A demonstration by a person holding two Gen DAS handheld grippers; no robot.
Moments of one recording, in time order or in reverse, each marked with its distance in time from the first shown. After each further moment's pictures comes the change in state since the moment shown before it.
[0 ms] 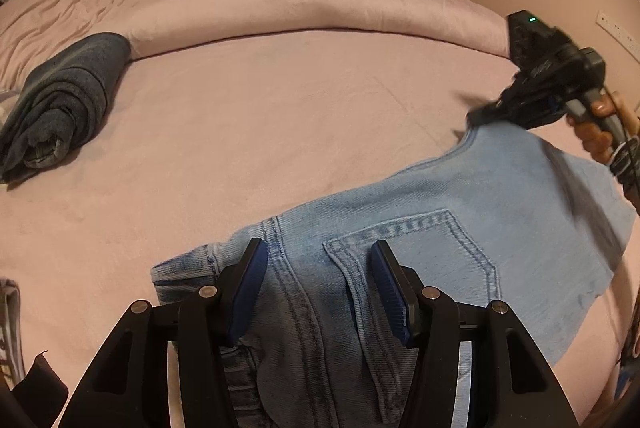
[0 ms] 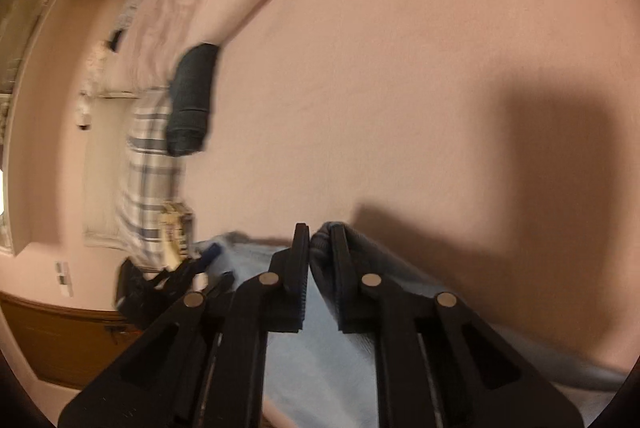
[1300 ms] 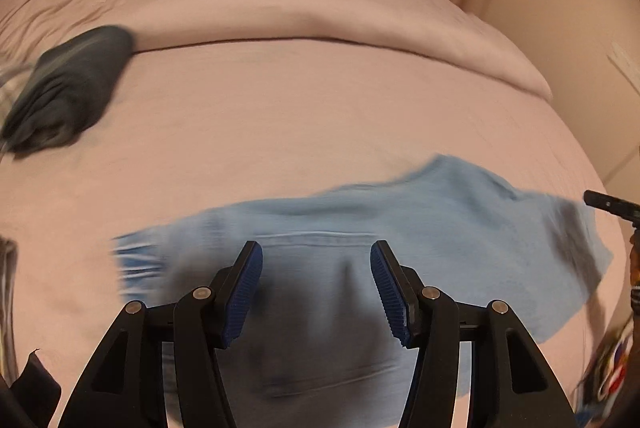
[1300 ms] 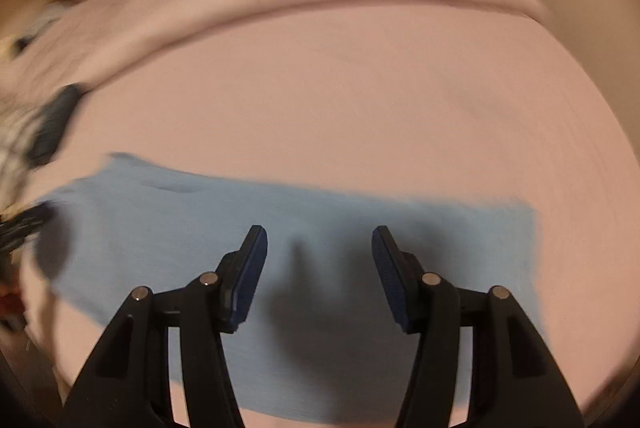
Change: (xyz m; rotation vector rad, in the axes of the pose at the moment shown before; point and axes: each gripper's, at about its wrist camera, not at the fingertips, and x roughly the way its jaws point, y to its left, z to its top) left arm -0.029 -0.027 0.022 -0.153 0.000 -0.001; right arm -0.183 -0.059 -0.160 -0.158 -0.472 -0.622
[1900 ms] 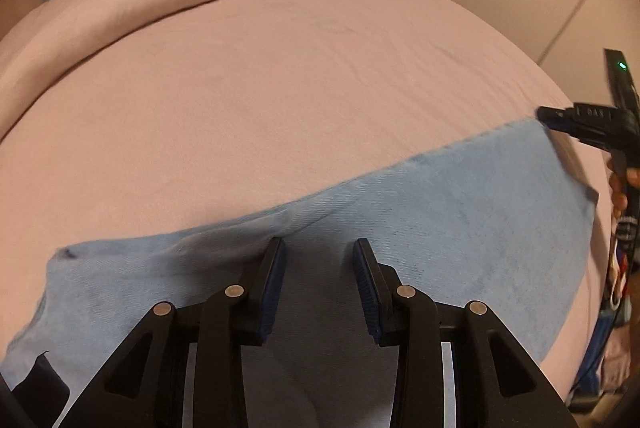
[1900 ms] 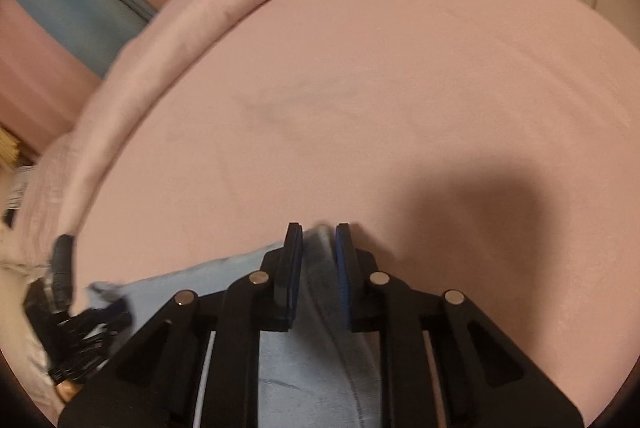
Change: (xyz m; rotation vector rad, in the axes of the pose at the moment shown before) left arm 0.116 -0.269 0.010 0.419 0.188 -0.216; right arm 0.008 -0.206 -0.030 0.538 -0.087 -0.094
